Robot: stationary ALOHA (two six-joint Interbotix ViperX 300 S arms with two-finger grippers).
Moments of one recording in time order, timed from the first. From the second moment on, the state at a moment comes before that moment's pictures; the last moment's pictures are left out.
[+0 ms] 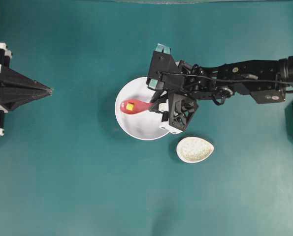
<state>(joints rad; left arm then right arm) 0.00 -0.96 1.17 0.02 -0.17 0.01 -0.10 0.09 0.53 0.27 0.23 -0.06</state>
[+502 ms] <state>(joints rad) 0.00 -0.96 1.17 0.02 -0.17 0.01 -0.09 0.03 0.60 0.27 0.13 -0.05</state>
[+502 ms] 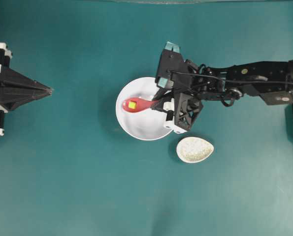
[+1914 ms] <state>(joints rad) 0.00 -0.96 1.17 0.02 -0.17 0.01 -0.07 -0.38 0.75 0.29 0.02 -0.06</state>
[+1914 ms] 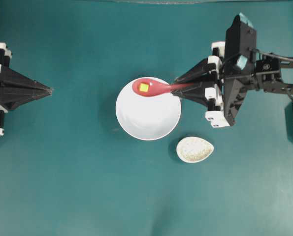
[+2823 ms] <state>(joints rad) 0.00 -0.96 1.17 0.02 -0.18 0.01 -0.08 -0.39 0.74 0.28 0.00 -0.06</state>
